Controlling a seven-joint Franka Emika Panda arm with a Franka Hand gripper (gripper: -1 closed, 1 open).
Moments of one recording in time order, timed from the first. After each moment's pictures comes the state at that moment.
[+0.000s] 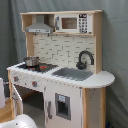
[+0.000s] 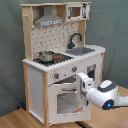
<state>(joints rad) -0.59 -1.32 1.66 -2.21 -0.48 2.54 1.13</state>
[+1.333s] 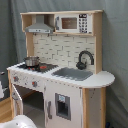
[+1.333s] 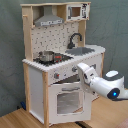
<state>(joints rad) -0.49 -1.28 1.52 -2.23 -0.48 2.51 0.72</state>
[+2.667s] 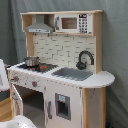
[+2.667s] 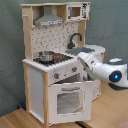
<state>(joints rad) -0.43 -1.19 1.37 -2.30 -0.44 2.47 0.32</state>
